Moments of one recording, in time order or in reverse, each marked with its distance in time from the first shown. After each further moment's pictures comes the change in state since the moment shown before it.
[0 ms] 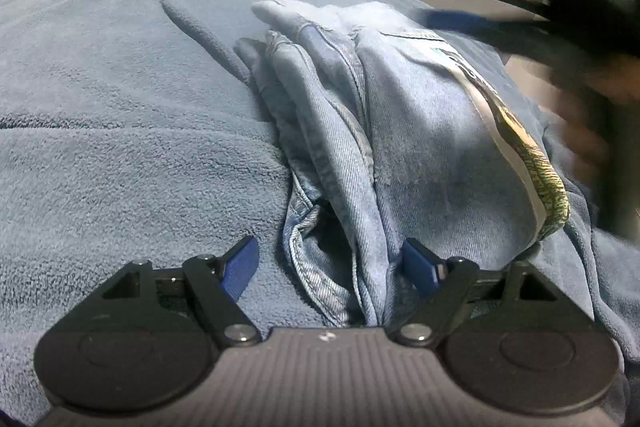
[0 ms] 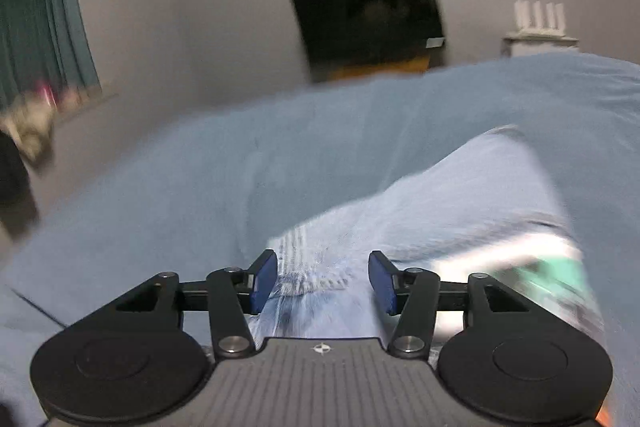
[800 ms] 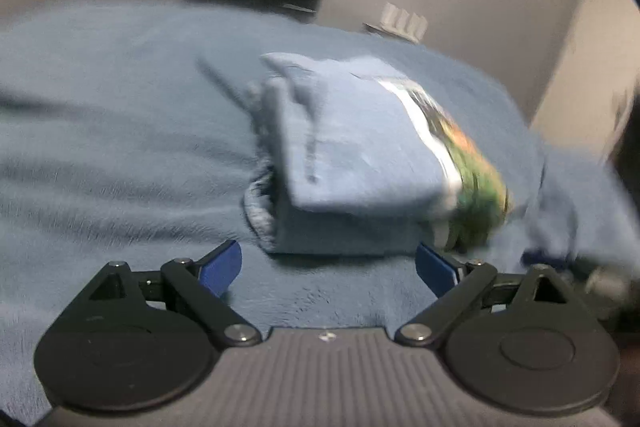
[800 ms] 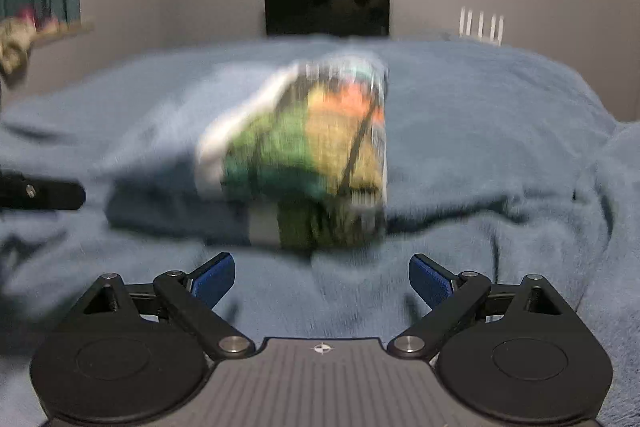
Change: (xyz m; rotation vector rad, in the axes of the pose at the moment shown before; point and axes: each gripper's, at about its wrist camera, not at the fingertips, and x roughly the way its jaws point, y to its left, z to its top) left arm -0.069 -0.088 -0.077 0.056 -0.177 0.196; right arm -0.133 -0.045 -0.168 -0.177 0.110 -0.237
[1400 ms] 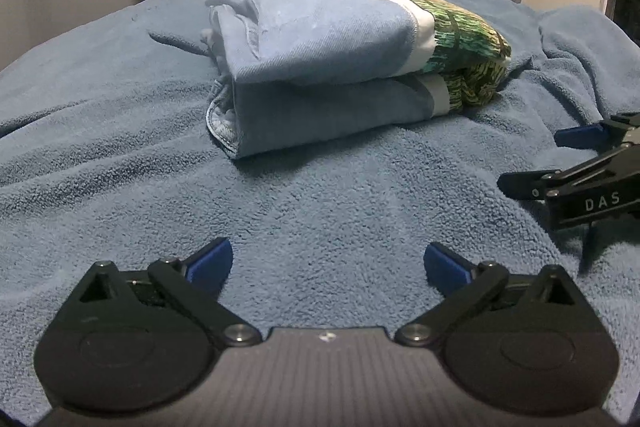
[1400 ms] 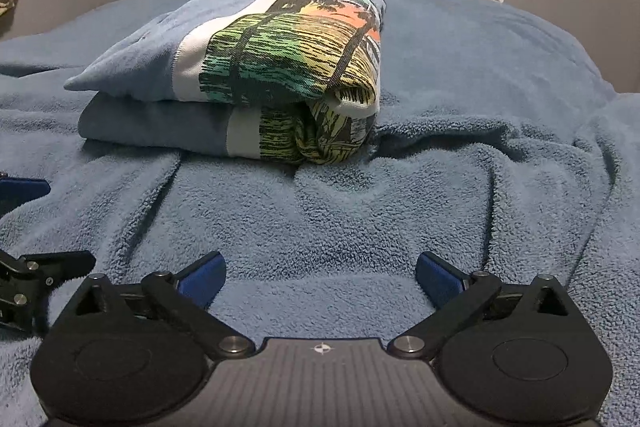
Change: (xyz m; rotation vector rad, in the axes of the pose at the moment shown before) left arm 0.028 -0.018 -0.047 0.238 0.158 0.044; right arm 0.012 0.000 -0.022 -0.031 0.130 -0.041
